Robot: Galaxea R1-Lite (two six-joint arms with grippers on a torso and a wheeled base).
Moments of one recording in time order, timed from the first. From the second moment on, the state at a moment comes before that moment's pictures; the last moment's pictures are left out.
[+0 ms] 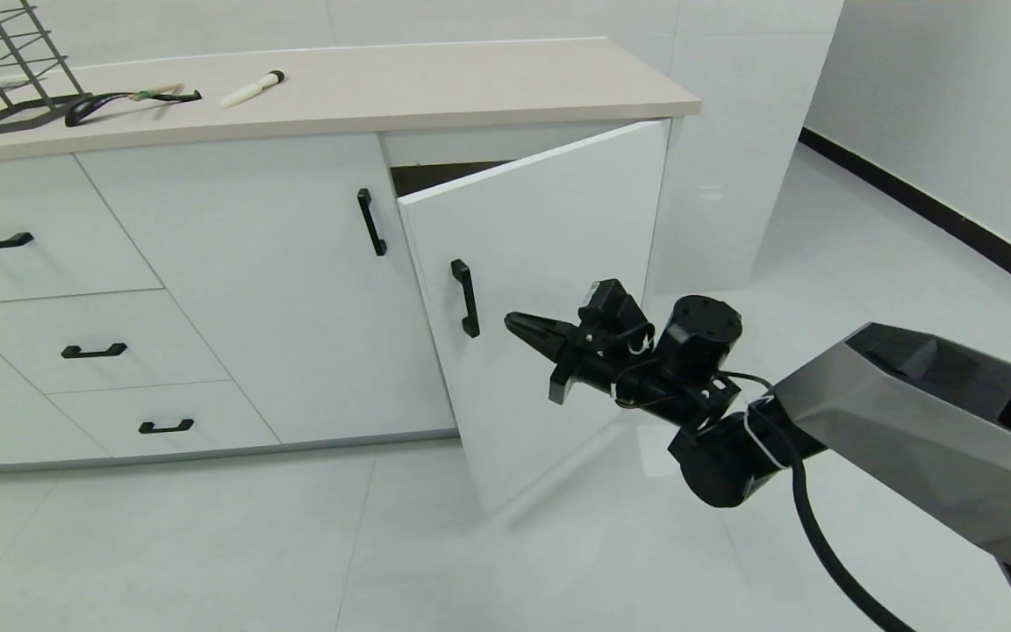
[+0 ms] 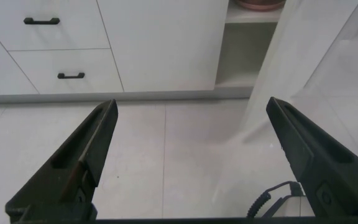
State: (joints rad) left arm 0.01 0.00 0.00 0.00 0.06 -0.02; right arm 0.60 2.37 -1.32 -1.38 0.52 -0.26
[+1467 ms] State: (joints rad) left arm 0.01 0.00 0.00 0.00 0.06 0.01; right arm 0.20 0.62 -0.07 -0.88 0.41 -0.27
